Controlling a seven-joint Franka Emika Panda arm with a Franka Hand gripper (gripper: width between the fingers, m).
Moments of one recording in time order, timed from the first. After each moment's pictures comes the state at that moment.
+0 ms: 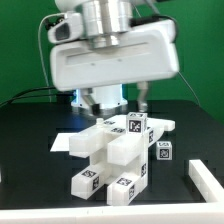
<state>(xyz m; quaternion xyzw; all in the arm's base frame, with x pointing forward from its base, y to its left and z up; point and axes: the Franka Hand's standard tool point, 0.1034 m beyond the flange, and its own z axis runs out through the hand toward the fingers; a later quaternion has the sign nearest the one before) 0.559 -0.005 0.133 -0.97 0.23 -0.06 0.07</state>
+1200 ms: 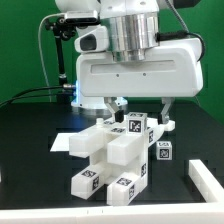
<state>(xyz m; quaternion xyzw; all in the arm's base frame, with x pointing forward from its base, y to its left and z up) 0.555 0.041 0.116 -0.96 0.28 0.01 0.05</state>
